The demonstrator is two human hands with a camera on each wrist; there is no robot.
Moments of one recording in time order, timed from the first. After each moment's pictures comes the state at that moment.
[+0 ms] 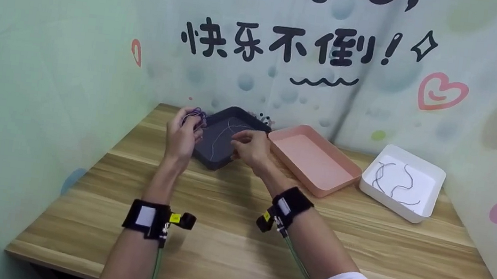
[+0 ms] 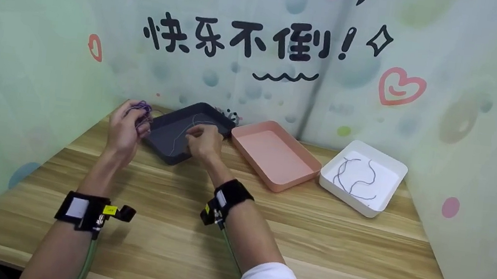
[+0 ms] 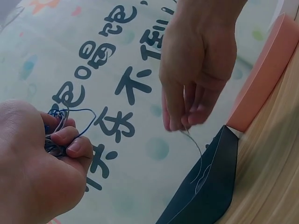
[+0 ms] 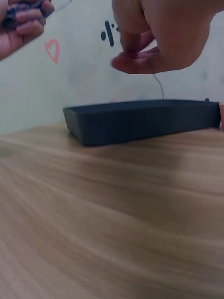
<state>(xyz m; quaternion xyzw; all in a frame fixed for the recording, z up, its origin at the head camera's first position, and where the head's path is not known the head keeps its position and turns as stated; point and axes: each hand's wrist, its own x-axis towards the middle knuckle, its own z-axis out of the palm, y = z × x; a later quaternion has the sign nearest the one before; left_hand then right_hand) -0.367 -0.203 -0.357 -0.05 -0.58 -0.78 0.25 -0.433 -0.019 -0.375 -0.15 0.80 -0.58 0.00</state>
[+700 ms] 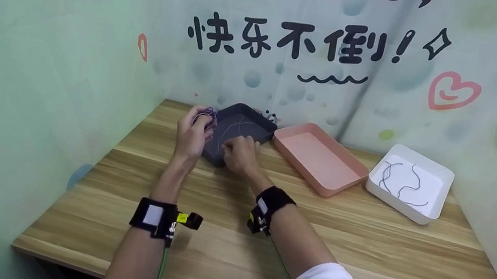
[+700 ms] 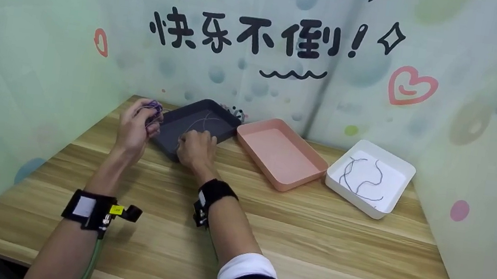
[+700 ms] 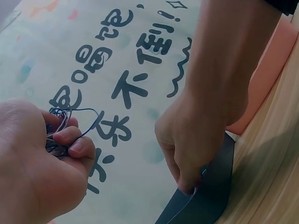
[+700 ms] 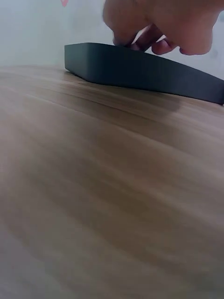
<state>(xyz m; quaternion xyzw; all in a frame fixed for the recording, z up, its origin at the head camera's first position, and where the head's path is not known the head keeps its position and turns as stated) -0.366 -0.199 -0.360 -0.07 -0.60 -0.76 0.25 -0.450 -0.062 -0.413 -0.24 0.92 -0.27 -0.12</state>
